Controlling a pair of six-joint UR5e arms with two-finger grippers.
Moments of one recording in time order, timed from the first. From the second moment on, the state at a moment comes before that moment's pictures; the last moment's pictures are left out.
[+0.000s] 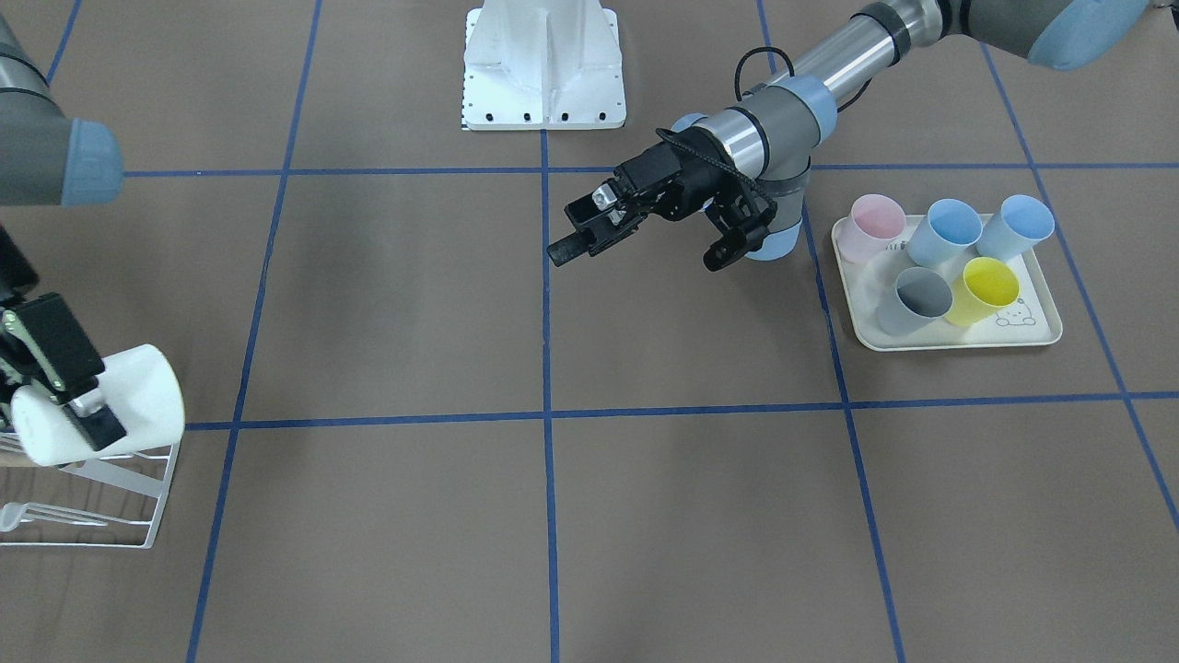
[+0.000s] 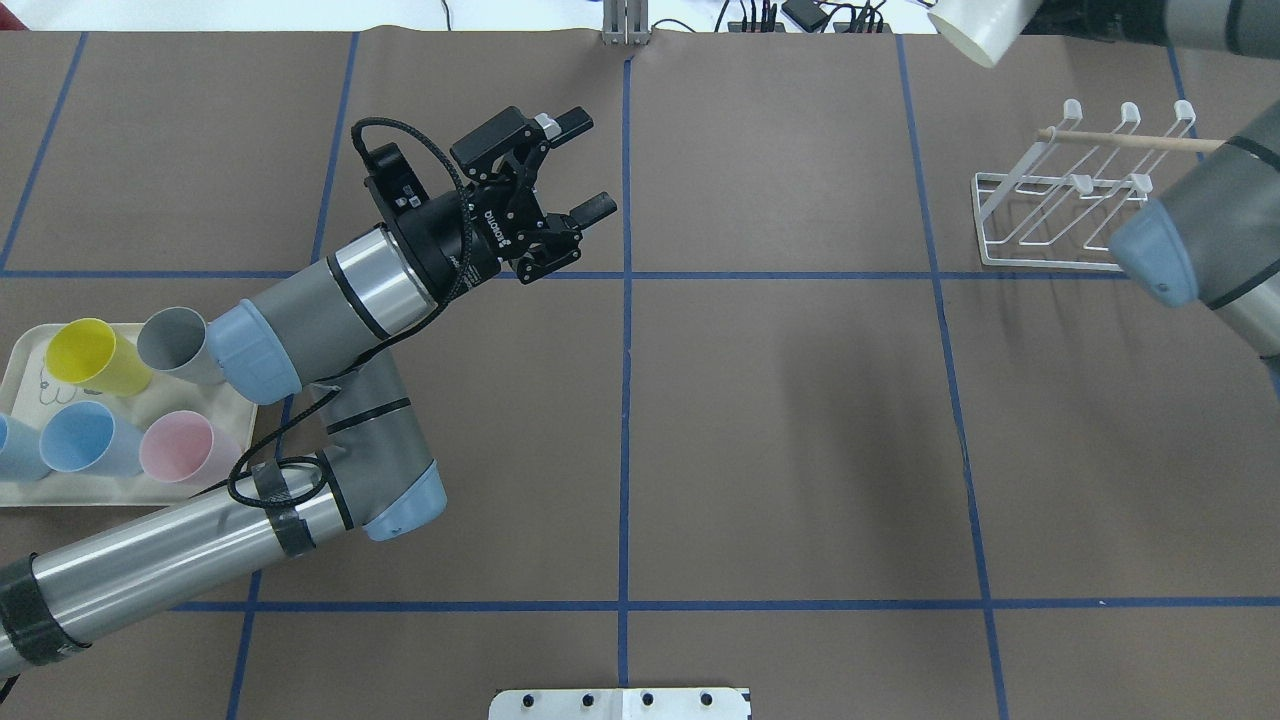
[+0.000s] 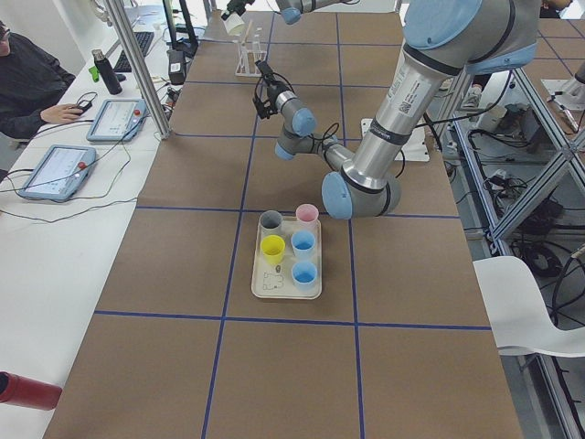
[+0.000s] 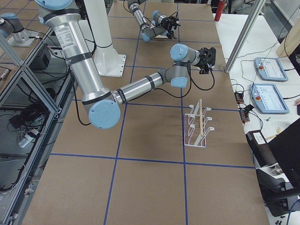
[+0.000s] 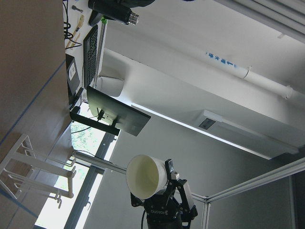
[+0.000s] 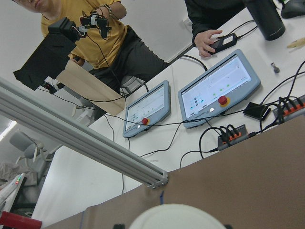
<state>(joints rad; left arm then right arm) -0.55 -2.24 -1.30 -3.46 -1.40 -2.12 1.15 -1.23 1.61 -0.52 1.91 1.37</state>
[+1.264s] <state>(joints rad) -0.65 -2.24 -1.30 -3.30 -1.58 -1.95 1.25 -1.65 1.74 -0.54 1.69 0.70</state>
